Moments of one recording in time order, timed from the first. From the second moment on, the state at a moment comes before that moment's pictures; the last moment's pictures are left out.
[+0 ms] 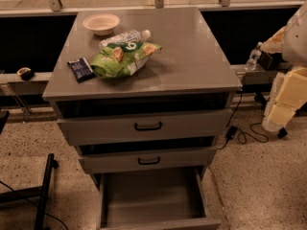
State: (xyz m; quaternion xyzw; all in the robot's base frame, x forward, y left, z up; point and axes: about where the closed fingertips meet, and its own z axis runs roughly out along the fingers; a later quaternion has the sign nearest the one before) arm 0.438 -0.217 0.976 -0.60 0.78 -0.03 0.16
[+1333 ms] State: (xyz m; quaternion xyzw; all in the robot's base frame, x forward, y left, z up) arm 0.487 -0.121 0.913 -0.74 0.63 -0.17 0.15
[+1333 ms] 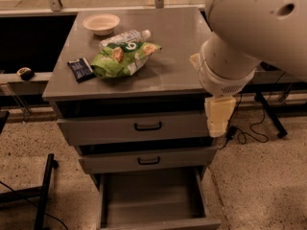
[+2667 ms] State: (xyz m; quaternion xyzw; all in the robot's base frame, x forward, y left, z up) arm 0.578 -0.028 0.914 -0.84 0.44 -0.15 0.27
